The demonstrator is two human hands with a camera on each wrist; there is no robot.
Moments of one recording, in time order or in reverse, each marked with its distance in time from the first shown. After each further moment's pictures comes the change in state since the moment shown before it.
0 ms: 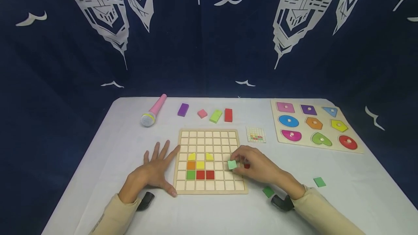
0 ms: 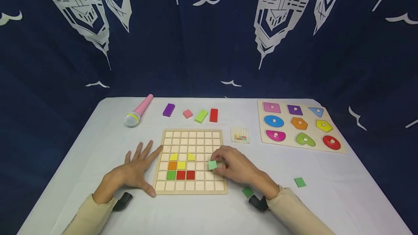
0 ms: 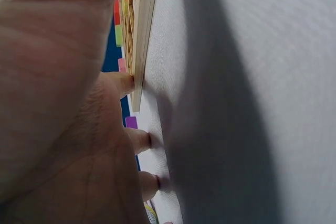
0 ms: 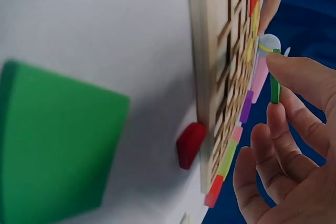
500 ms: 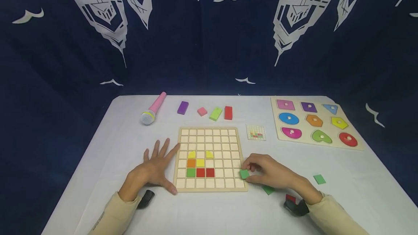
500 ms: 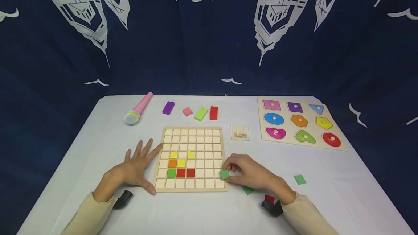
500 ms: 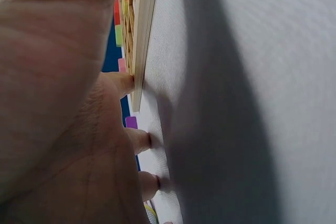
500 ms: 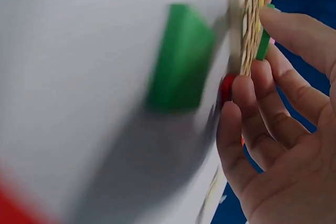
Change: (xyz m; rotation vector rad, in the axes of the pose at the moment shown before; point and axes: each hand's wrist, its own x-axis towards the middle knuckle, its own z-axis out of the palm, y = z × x) left_hand 0.002 0.000 0.002 0.005 -0.011 -0.006; right_hand -0.033 0.023 -0.007 0.018 -0.144 0.031
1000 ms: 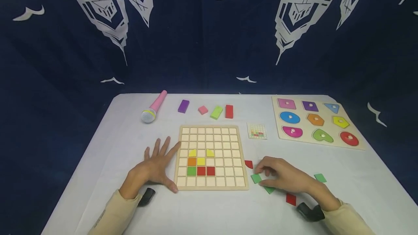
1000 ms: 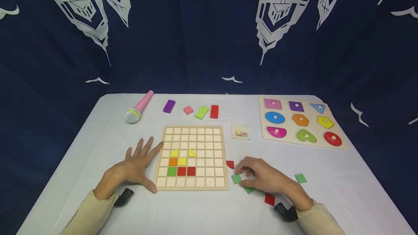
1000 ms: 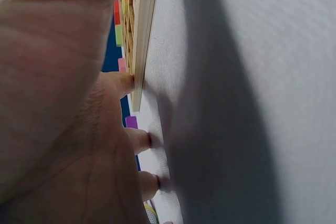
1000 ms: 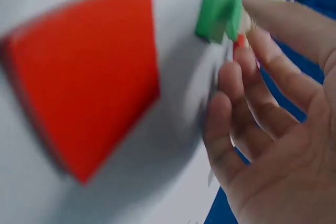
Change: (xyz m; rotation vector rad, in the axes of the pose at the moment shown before) left_hand -0.004 0.001 -0.002 -0.008 0.028 0.026; right_hand -0.032 0.014 -0.012 0.003 -0.051 0.111
